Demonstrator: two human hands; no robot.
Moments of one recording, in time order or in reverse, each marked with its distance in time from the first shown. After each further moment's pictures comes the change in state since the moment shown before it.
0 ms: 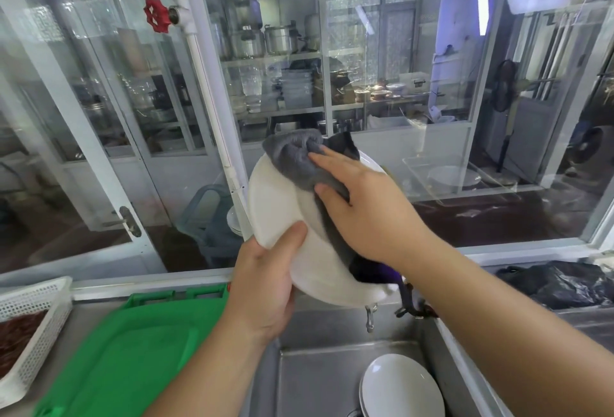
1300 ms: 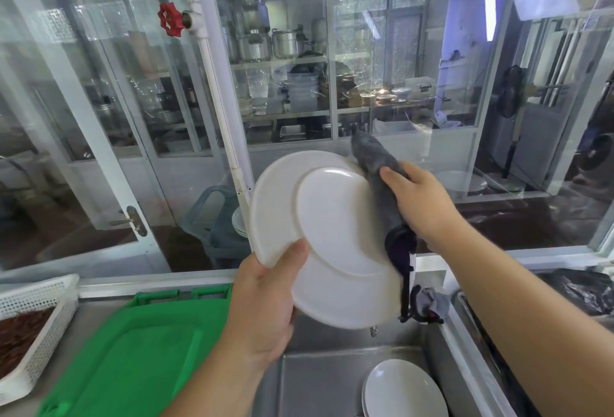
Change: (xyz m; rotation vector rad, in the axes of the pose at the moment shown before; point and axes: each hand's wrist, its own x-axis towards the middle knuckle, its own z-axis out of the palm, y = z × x) left_hand -0.021 0.002 -0.010 0.103 0.051 -0.001; right_hand 0.012 0.073 -0.008 0.413 0.152 0.486
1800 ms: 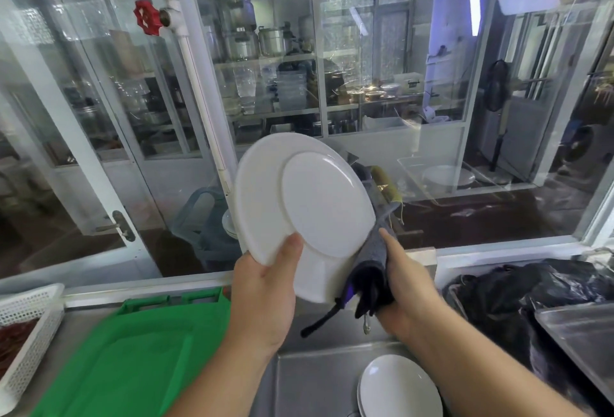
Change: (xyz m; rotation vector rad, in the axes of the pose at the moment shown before) left_hand 0.020 -0.025 -0.001 0.253 0.003 0.242; right_hand -0.079 0.046 0.046 0.983 0.109 0.682
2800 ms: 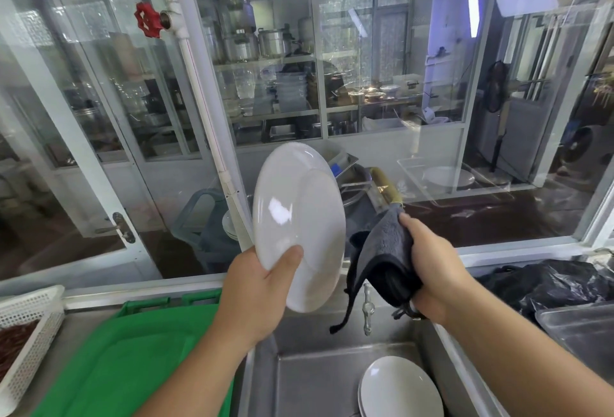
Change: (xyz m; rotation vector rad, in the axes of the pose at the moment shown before) left_hand 0.012 0.001 -0.030 0.473 -0.136 -0.010; right_hand -0.007 -0.046 -0.008 -0.308 0.033 -0.066
